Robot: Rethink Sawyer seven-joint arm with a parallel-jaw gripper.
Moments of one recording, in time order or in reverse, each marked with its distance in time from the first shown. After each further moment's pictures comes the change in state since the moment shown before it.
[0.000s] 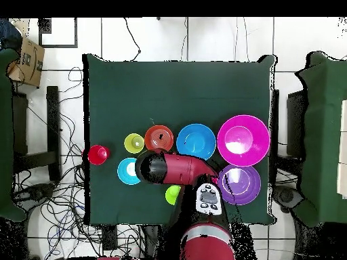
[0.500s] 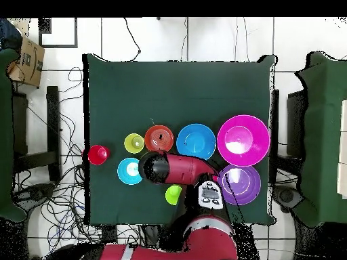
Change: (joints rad) arm -0.012 0.049 0.000 -0.012 0.000 0.000 0.000
